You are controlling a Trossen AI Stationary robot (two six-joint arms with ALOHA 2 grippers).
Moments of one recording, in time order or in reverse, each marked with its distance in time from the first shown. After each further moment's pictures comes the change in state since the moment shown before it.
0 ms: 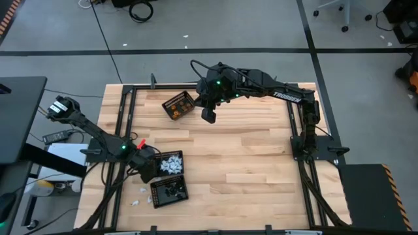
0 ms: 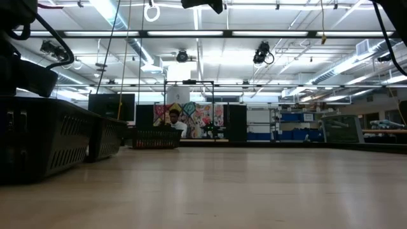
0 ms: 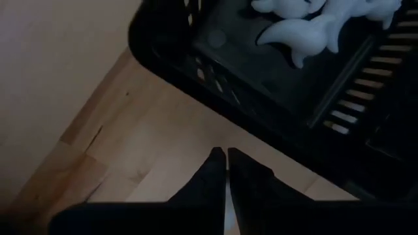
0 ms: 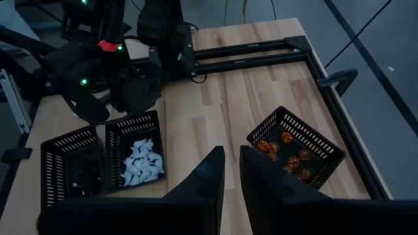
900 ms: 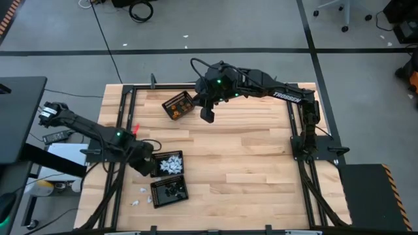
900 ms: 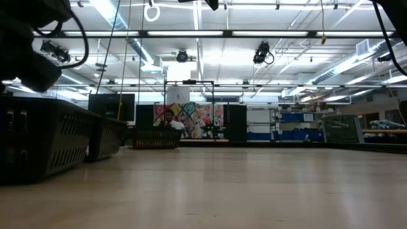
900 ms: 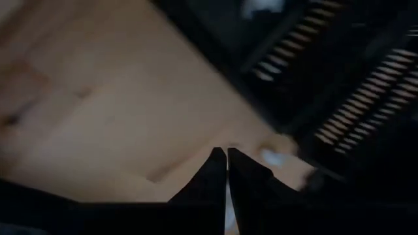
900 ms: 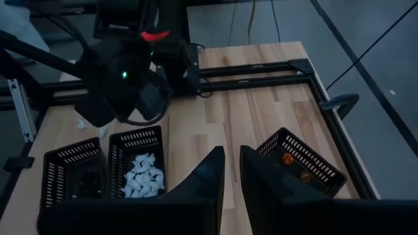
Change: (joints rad) left arm 0.247 -0.194 0.015 -0.085 0.387 -0.026; right arm 0.000 0.000 0.000 0.068 -0.020 -0.037
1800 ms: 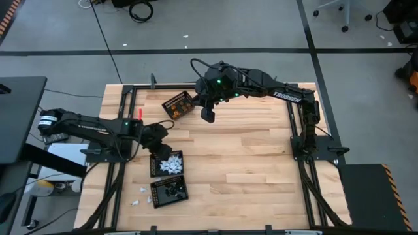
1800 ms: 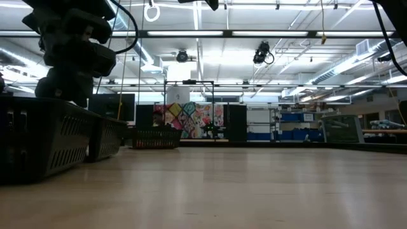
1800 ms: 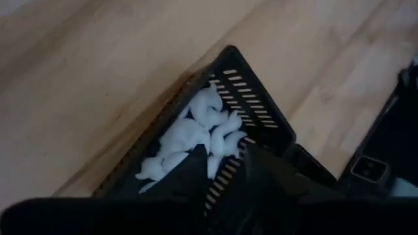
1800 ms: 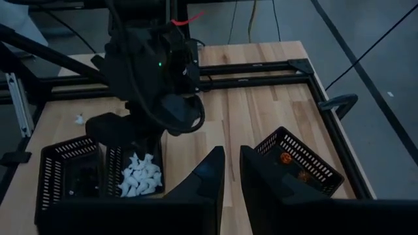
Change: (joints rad) left arm 0.291 0.129 0.107 0.263 -0.169 0.273; right arm -0.001 0.000 0.000 -0.008 0.001 -0.022
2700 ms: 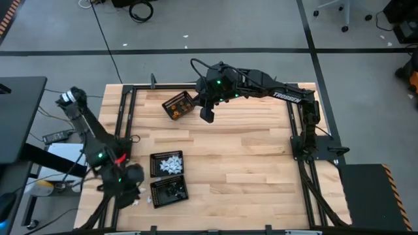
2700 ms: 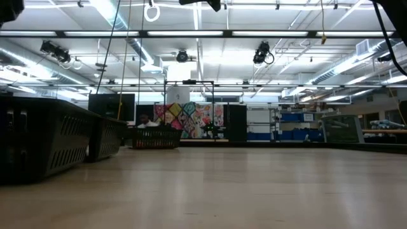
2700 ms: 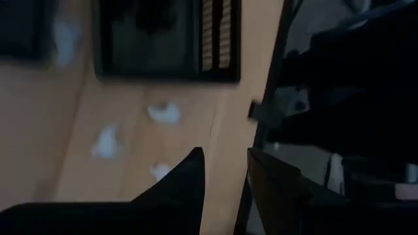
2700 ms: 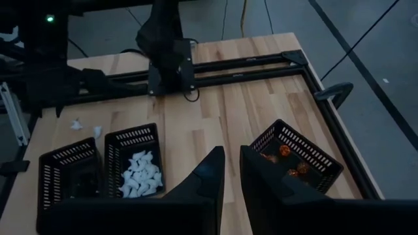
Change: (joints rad) left arm -1.010 -0.004 0.095 -0.050 -0.314 -0.325; right arm 0.006 0.000 0.000 -0.013 0.036 0.061
